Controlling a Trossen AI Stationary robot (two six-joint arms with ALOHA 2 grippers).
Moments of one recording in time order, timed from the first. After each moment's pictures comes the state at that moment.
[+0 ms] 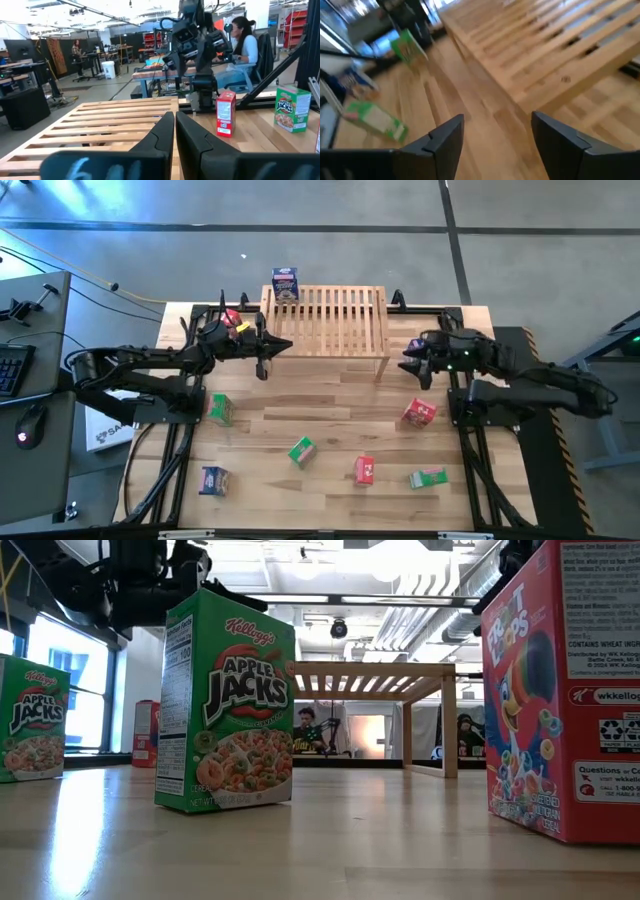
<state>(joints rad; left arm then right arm) 0.46 1.17 0.38 0.89 0.38 0.11 -0.29 0.60 0.63 -0.51 -0.02 0.35</state>
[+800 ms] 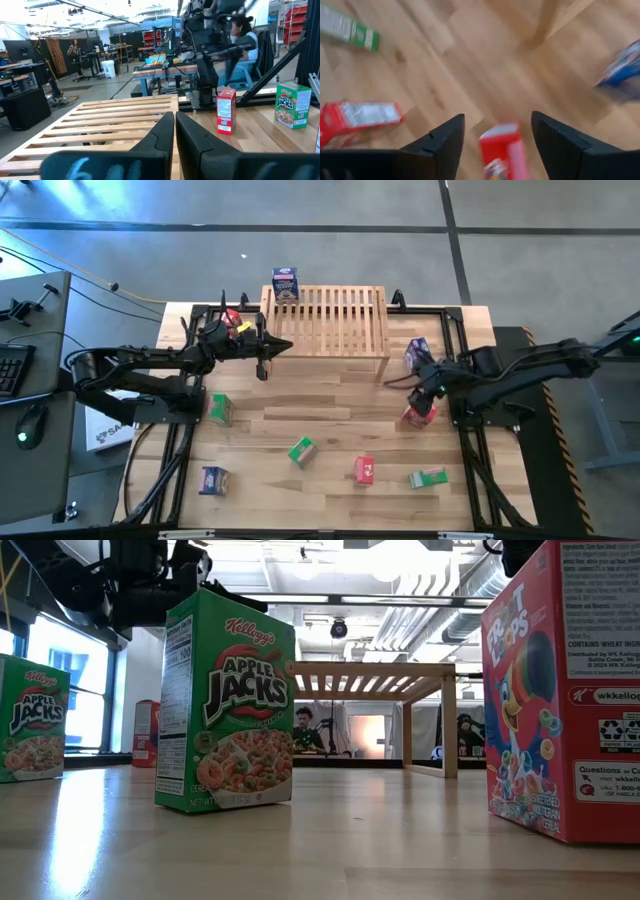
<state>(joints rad) 0.46 1.17 0.38 0.88 0.38 0.13 0.17 0.94 0.93 -1.09 0.14 0.84</state>
